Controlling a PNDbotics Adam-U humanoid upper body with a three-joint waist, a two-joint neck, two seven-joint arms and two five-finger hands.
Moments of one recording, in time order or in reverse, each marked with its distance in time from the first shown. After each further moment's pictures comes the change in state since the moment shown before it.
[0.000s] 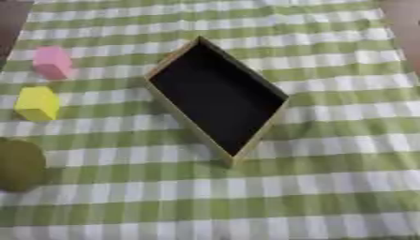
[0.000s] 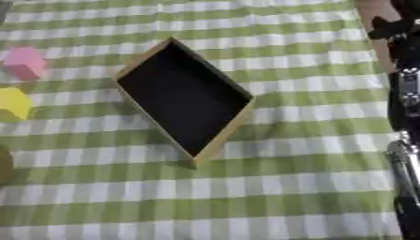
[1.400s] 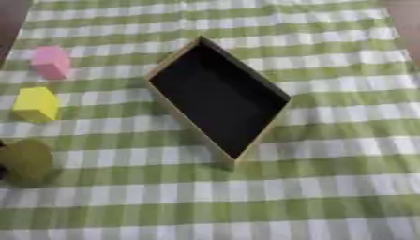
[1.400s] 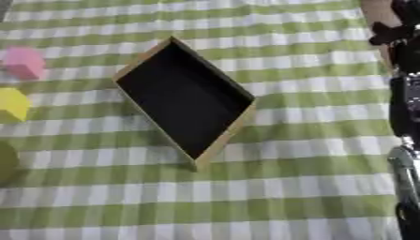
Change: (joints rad) left arm -0.091 -0.050 -0.053 -0.058 -0.002 0.039 0.166; right arm -0.016 0.018 0.005 0.000 -0.015 0.023 0.025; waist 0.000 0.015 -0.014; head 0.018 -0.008
